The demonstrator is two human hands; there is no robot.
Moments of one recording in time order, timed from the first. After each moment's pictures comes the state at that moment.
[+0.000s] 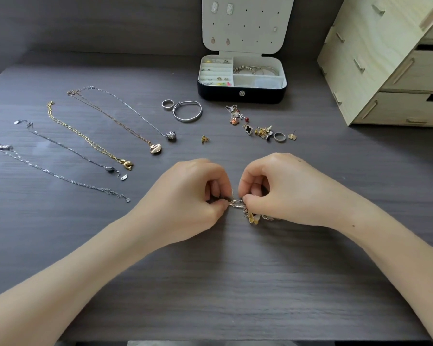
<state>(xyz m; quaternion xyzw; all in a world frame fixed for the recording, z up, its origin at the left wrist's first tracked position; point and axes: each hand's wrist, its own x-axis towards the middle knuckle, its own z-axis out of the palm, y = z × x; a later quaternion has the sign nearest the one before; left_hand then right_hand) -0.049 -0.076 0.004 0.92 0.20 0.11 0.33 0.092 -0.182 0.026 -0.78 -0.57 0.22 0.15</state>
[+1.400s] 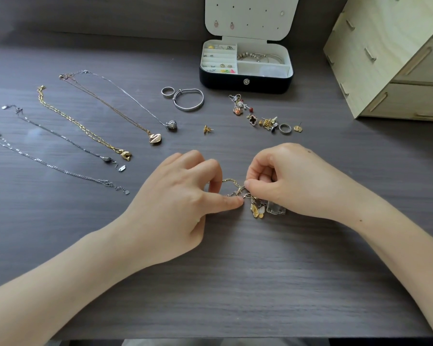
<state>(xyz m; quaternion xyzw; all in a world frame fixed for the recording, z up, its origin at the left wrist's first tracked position) -0.070 -0.067 -0.011 0.98 0.01 0.17 0.09 0.093 -0.177 0.022 -0.81 -0.53 0.21 0.15</state>
